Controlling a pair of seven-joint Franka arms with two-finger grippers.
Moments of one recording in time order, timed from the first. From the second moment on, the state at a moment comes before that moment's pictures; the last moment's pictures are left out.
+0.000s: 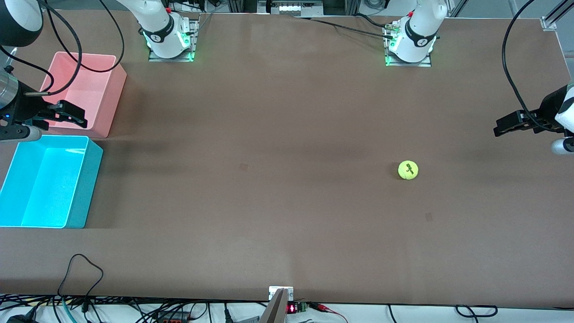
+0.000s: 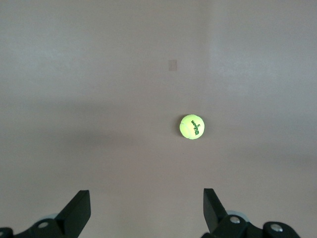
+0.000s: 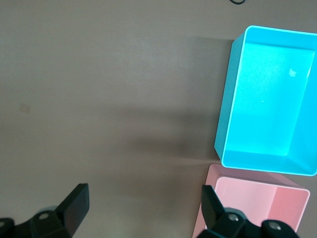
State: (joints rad) left arm 0.06 0.16 -0.03 -1.44 0.00 1.52 -0.07; right arm 0.12 0.09 -0.13 -1.59 -0.01 1.63 -0.10
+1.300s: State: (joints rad) left arm 0.10 0.27 -0.03 -1.61 -0.01 1.63 0.15; right arm 0.12 0.09 -0.13 -1.59 -0.01 1.63 -0.10
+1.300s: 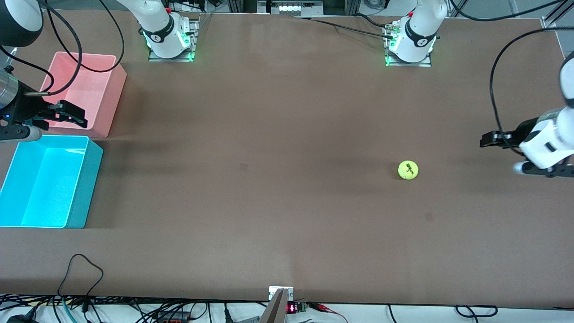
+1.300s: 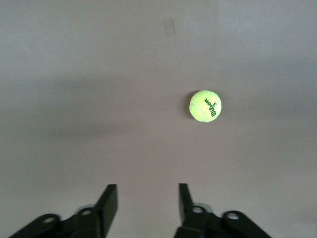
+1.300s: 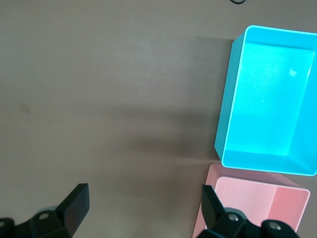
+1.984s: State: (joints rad) left arm 0.09 0.32 -0.11 -1.93 -0.01 2.01 0.74; right arm 0.12 0.14 -0.13 -1.61 -0.01 1.63 -0.10
